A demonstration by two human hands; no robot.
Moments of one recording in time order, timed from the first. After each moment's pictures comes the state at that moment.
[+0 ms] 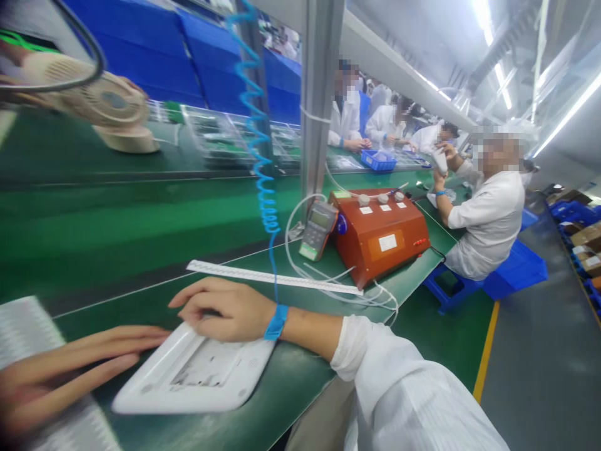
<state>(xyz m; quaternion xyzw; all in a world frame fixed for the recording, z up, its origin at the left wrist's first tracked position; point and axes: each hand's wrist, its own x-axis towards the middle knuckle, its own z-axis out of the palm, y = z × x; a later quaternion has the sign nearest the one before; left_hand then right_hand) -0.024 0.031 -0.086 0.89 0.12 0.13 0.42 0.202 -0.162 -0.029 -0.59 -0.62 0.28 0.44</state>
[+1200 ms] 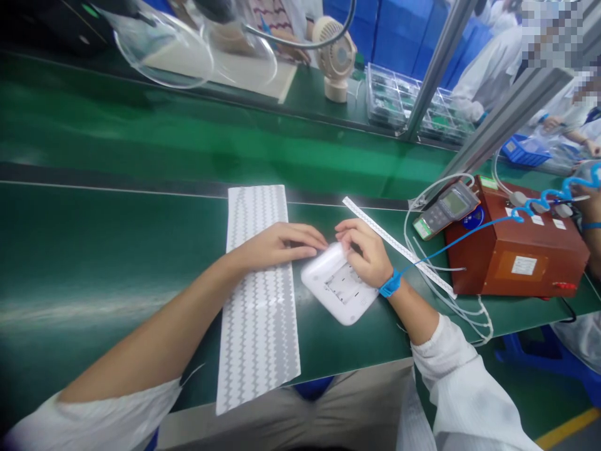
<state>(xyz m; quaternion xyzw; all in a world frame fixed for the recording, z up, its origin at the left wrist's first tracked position) -0.019 -0.011 -0.036 0.83 0.04 0.14 0.53 0.200 -0.198 -0.019 -0.55 -0.63 0.24 0.50</state>
